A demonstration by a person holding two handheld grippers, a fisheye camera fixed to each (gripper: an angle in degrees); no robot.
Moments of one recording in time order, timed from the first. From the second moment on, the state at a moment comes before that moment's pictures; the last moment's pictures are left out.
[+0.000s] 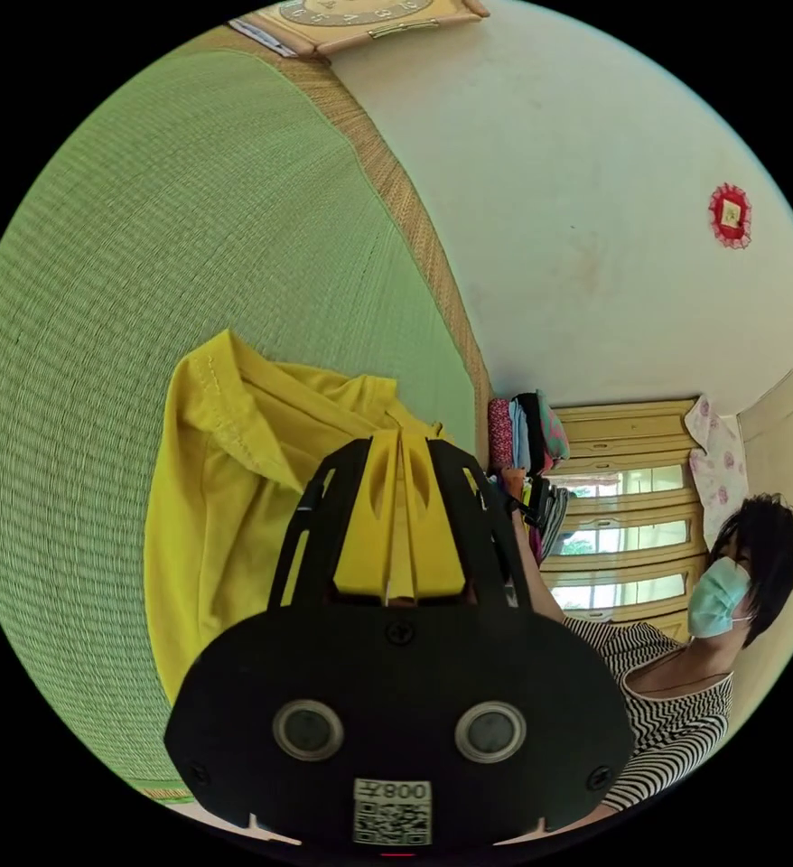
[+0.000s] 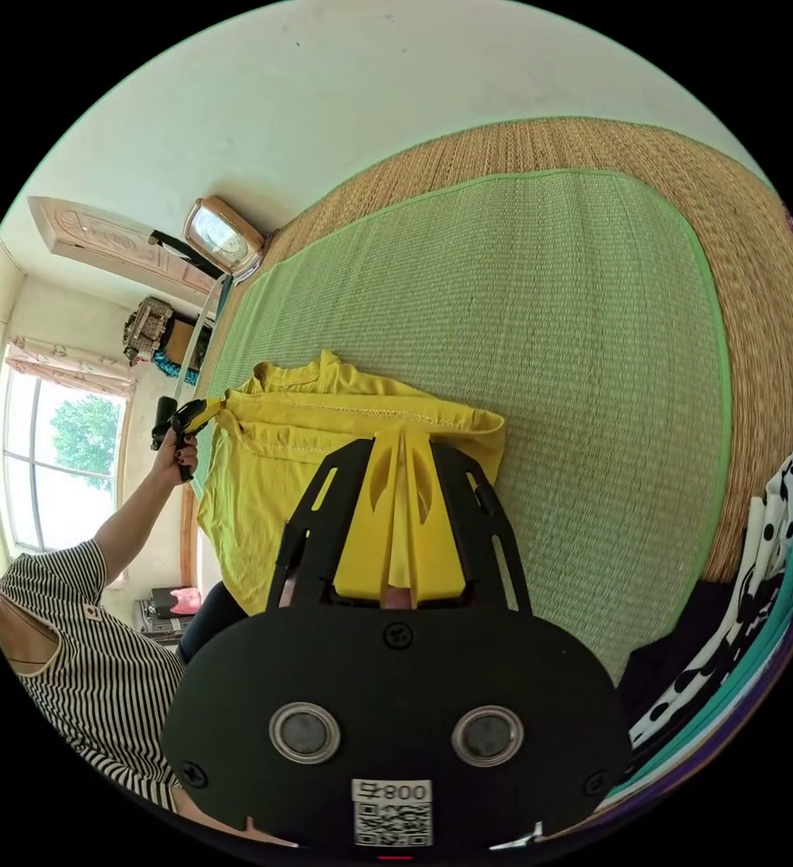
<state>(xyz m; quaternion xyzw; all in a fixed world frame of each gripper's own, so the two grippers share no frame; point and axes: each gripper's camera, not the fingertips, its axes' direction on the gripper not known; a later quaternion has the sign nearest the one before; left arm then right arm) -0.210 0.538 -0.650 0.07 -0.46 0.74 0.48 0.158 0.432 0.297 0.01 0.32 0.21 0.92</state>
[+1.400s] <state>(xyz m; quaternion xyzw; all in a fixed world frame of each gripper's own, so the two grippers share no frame) -0.321 0.485 -0.489 0.07 -0.67 0.72 0.17 0.053 0.309 0.590 -0.27 0.40 -0.15 0.86</state>
